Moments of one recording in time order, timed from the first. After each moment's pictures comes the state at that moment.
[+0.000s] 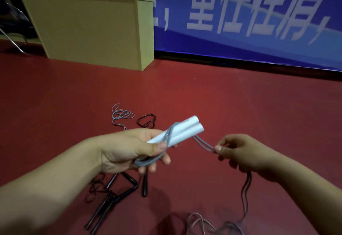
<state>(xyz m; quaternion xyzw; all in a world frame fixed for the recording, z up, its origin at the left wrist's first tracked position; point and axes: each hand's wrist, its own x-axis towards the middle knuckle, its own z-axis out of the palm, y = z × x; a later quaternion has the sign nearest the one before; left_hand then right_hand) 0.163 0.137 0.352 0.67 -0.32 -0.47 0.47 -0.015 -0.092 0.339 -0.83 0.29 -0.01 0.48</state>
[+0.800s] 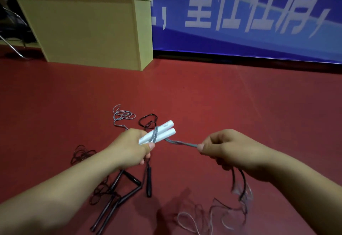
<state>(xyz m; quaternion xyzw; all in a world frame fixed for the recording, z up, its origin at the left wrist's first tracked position) 0.184 0.137 0.321 0.86 -0.31 -0.23 0.34 0.004 -0.051 0.360 -0.82 0.23 0.02 0.53</state>
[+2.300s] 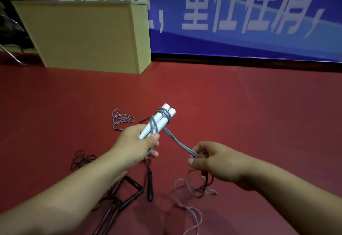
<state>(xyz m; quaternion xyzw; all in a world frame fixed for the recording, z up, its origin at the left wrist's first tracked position) 0.164 0.123 0.333 0.78 -0.23 -0.22 0.53 0.017 -0.037 0.330 -0.83 0.24 0.03 0.51</state>
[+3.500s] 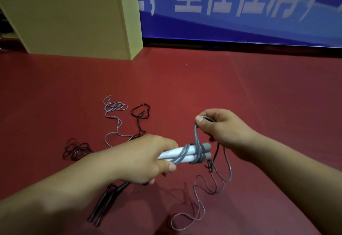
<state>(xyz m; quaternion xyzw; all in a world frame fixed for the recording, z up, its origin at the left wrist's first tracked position) 0.129 0.127 0.345 0.77 -0.54 -0.30 0.16 0.014 -0.059 0.336 -0.80 0.24 -0.13 0.53</state>
